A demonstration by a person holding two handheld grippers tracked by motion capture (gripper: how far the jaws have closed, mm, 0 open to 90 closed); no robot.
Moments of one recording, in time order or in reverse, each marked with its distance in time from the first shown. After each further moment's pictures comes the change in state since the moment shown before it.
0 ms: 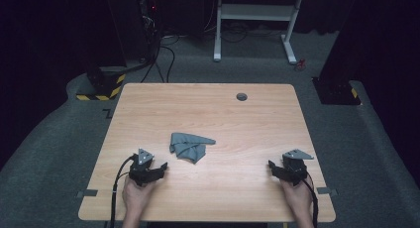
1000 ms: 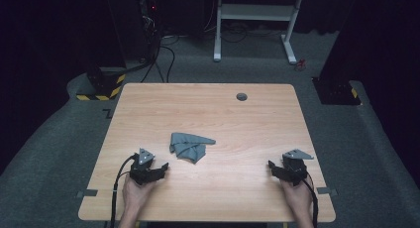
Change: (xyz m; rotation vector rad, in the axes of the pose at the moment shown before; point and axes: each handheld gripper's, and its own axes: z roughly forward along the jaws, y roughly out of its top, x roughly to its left) left arm 0.000 0.001 0.001 -0.002 -0.023 0.023; right arm 0.000 0.000 0.000 -0.001 0.003 -0.007
